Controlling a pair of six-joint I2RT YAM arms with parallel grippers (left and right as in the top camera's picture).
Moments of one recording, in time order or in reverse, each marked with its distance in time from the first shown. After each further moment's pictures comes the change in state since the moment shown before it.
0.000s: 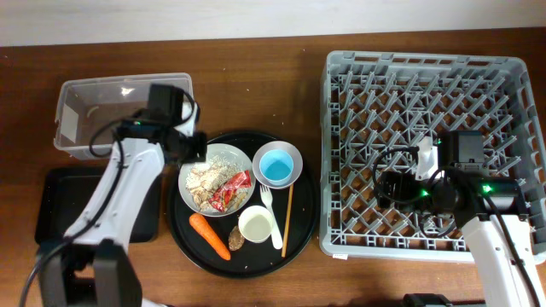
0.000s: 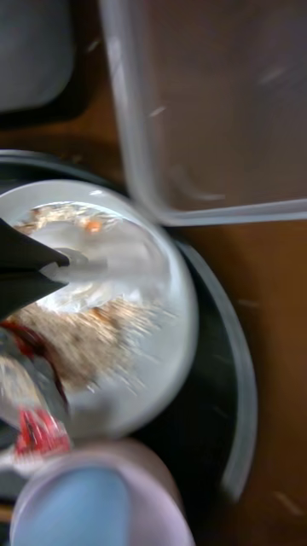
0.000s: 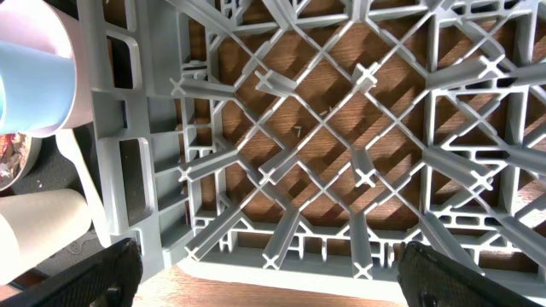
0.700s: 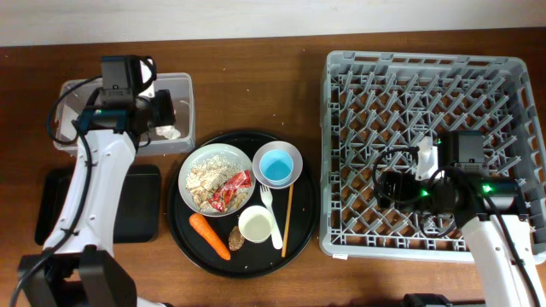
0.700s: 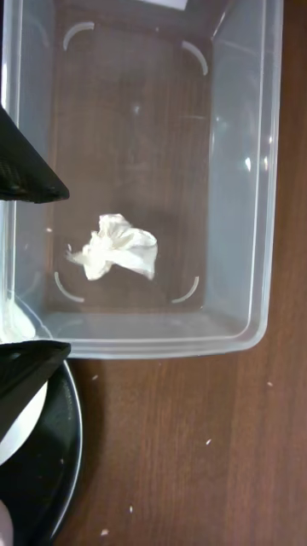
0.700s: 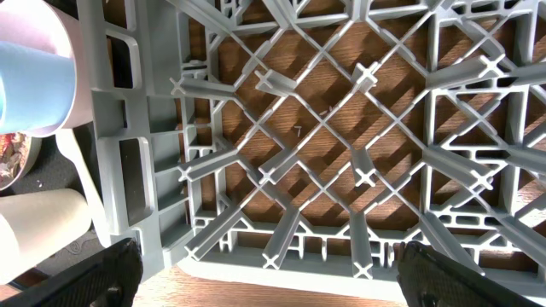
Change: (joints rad) left arm 0.129 -0.008 0.148 0.154 -0.088 0.000; right arm 0.000 0.000 0.000 0.000 0.000 -0.001
